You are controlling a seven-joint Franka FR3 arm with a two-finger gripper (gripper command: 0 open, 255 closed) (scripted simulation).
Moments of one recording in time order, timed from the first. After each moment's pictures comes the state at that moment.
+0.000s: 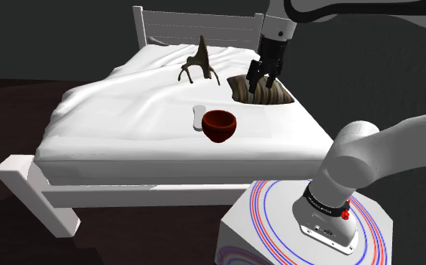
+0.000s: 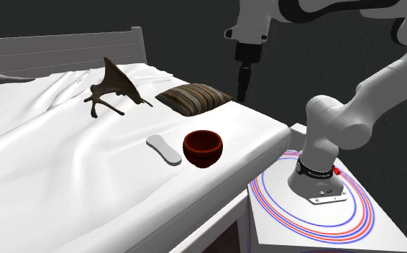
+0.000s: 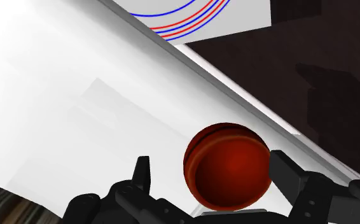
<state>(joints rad) 0.00 -0.80 -0.04 -2.44 0.01 1.69 0.14</state>
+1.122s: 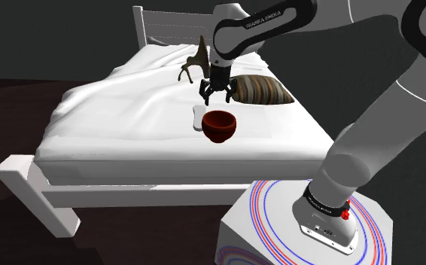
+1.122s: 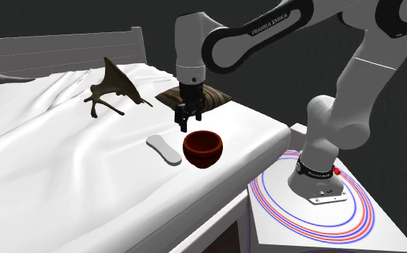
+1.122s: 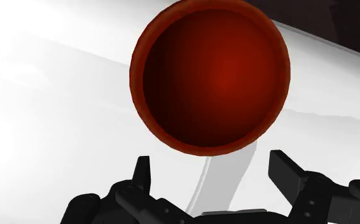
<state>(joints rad) -0.06 -0.22 0.08 -2.25 0.02 2.05 0.49</state>
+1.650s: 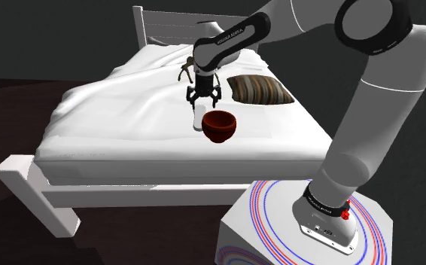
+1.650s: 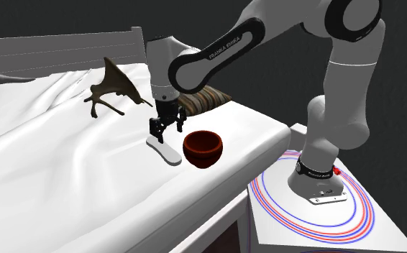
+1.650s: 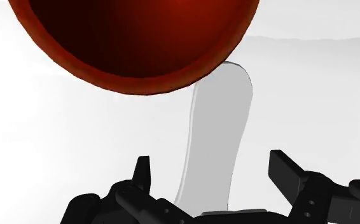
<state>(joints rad) -0.07 0.09 0.08 -2.04 -0.02 2.13 0.68</state>
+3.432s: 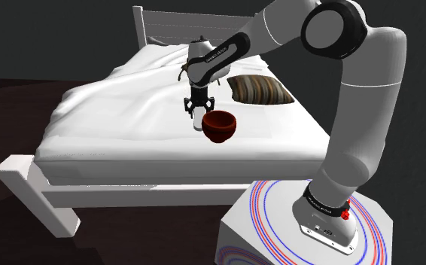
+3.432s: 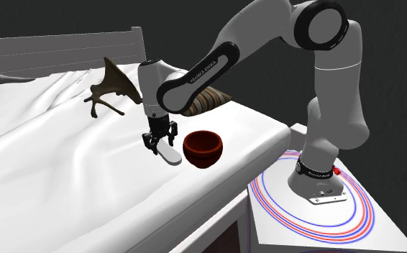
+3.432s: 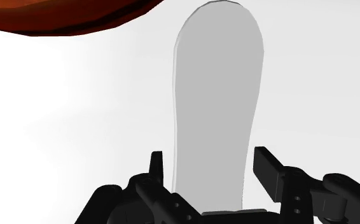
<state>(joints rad) -0.07 0.29 0.06 -1.95 -0.05 2.23 0.75</state>
